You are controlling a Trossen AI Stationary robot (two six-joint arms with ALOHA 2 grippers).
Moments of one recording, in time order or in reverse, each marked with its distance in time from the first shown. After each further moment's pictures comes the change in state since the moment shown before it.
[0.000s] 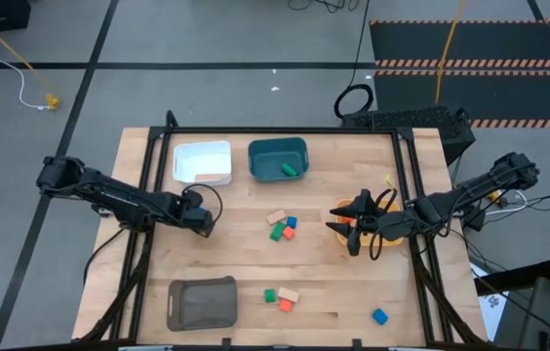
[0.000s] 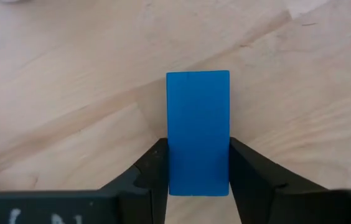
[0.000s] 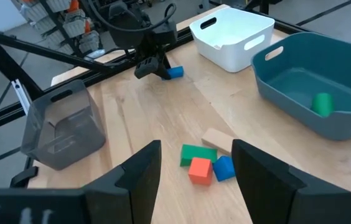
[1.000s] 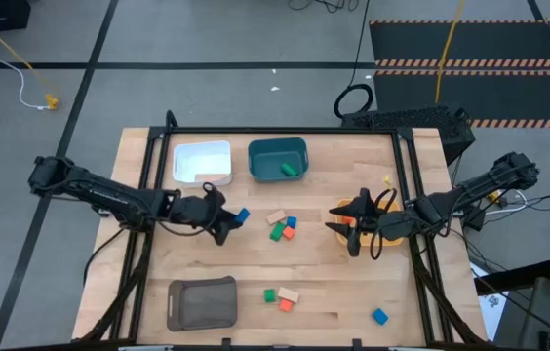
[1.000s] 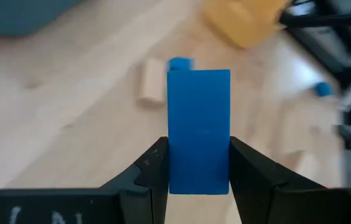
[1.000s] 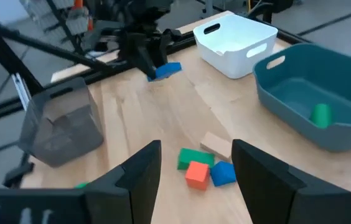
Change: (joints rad) left arm -0.016 -0.152 0.022 0.723 0.047 0.464; right arm 0.000 0.000 0.000 0.020 0.001 -0.055
